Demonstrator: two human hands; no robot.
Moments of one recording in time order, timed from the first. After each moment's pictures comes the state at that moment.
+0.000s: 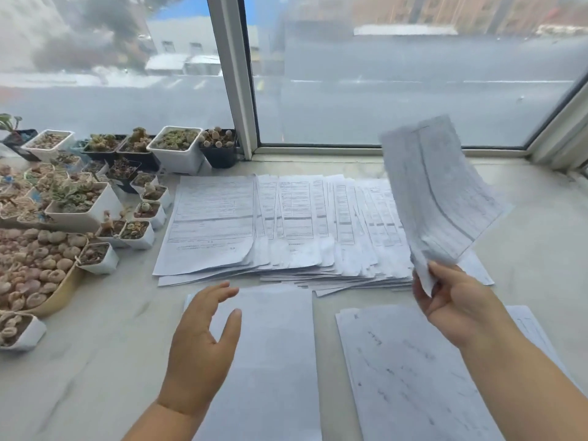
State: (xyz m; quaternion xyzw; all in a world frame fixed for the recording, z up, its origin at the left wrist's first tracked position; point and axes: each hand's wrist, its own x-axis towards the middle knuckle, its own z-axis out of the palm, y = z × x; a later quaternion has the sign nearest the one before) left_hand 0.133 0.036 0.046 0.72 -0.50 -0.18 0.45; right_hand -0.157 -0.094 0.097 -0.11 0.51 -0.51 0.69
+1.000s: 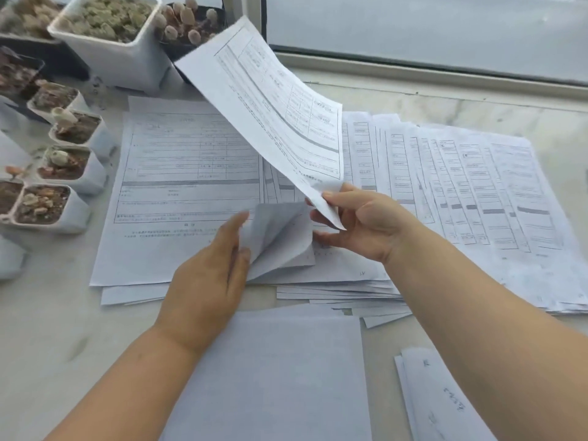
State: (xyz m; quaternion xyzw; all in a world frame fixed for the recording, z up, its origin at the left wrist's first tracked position) left_hand 0.218 -0.110 -0.052 0.72 -0.59 -0.23 0.27; right_hand 0.030 -0.254 -0.011 -0.28 0.47 -0.19 0.81
